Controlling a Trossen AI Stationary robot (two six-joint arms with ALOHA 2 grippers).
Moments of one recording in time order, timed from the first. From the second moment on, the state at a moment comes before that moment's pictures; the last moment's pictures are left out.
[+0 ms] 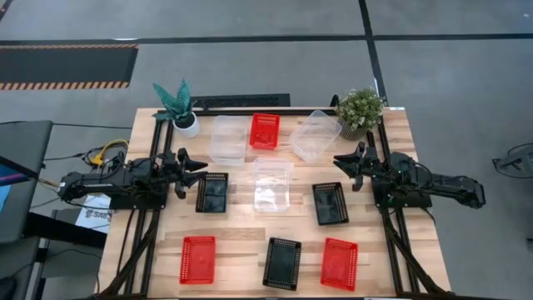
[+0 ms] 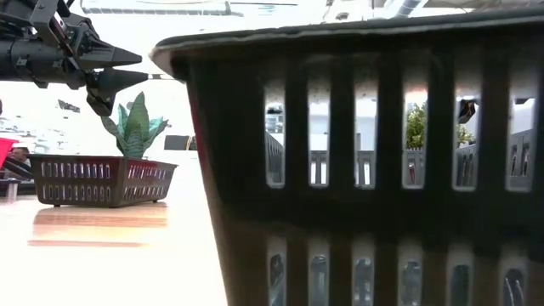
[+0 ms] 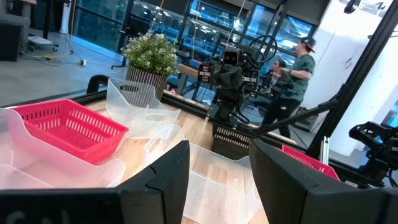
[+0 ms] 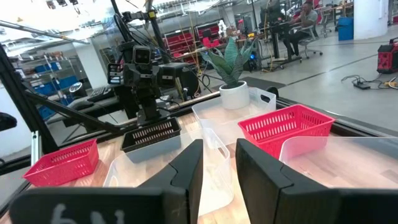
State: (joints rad) left arm 0.04 0.00 0.01 0.05 -0.12 -0.35; right arm -0.20 0.00 0.01 0.03 0.08 0.25
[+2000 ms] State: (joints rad) left arm 0.04 0.03 0.03 0.50 -0.53 -0.97; right arm -0.21 0.03 0.13 0.29 0.21 0.75
